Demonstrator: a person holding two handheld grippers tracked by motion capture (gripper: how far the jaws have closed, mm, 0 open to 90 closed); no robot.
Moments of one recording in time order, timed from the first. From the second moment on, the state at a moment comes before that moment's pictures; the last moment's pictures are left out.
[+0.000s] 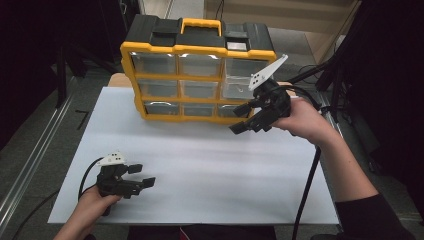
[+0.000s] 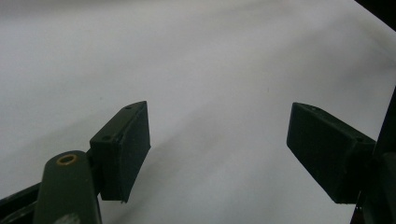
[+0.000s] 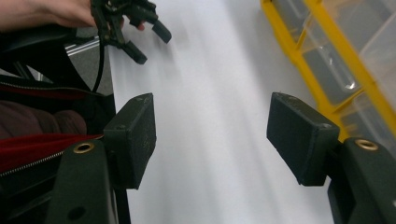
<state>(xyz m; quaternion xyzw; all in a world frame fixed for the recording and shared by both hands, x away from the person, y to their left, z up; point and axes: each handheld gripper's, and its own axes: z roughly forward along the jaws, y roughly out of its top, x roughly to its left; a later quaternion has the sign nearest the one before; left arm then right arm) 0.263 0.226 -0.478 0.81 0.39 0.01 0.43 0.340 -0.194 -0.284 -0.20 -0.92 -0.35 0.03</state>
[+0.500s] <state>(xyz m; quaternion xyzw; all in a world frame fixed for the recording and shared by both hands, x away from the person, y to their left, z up) 0.263 0.226 -0.478 0.81 0.38 0.01 0.43 0.335 -0.192 -0.340 -0.22 -0.91 -0.34 0.06</state>
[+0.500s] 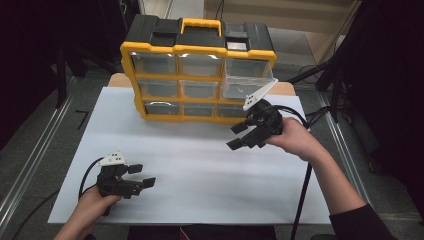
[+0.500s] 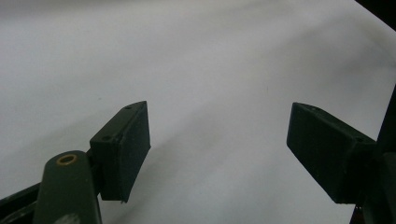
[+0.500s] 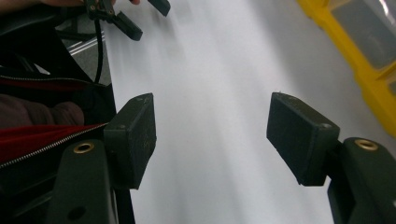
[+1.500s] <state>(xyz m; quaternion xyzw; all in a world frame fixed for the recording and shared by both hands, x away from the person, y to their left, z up) 0.263 0.226 -0.478 0.81 0.38 0.01 0.44 0.303 -0.211 -0.431 -0.30 -0.89 -0.34 0.06</state>
